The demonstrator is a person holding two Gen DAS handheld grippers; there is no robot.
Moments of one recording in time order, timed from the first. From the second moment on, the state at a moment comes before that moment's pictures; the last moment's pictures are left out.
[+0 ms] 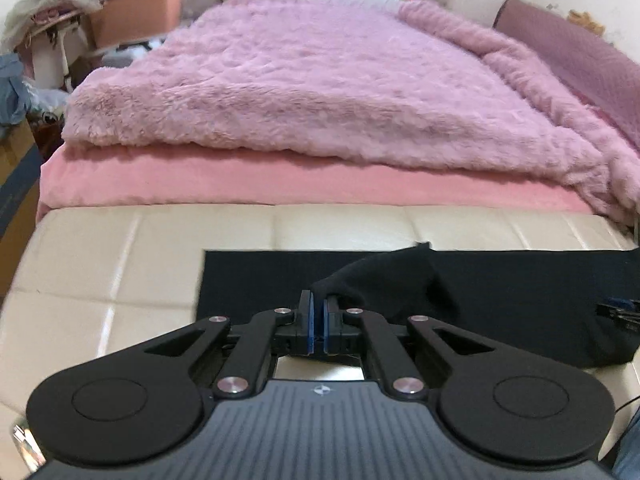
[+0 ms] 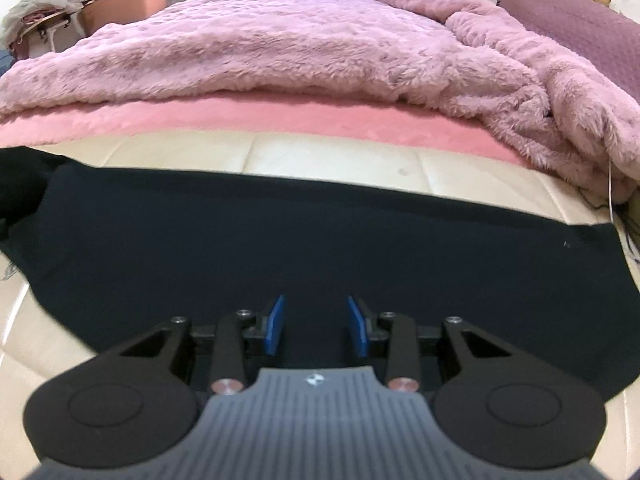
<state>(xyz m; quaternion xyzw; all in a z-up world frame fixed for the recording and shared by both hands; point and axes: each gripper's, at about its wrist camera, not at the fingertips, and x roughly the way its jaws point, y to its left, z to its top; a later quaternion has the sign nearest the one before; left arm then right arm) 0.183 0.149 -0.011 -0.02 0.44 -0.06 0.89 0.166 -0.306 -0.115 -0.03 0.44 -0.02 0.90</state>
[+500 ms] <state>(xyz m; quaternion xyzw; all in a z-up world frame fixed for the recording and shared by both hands) 0.319 0.205 -0.091 0.02 0.59 0.00 0.81 0.220 -0.327 -0.132 -0.03 0.44 -0.03 0.90</state>
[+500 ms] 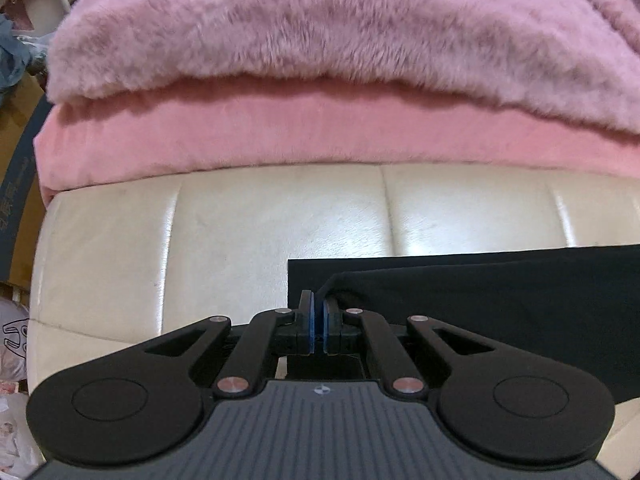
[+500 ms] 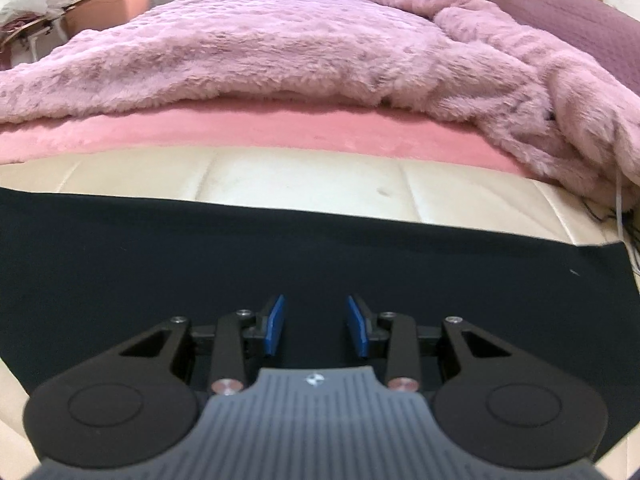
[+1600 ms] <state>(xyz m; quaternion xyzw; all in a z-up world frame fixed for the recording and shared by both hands) 0.305 0.213 -0.092 0.00 0.55 0.01 0.83 0.293 -0.239 -0.115 -0.24 0.36 0.25 0.87</state>
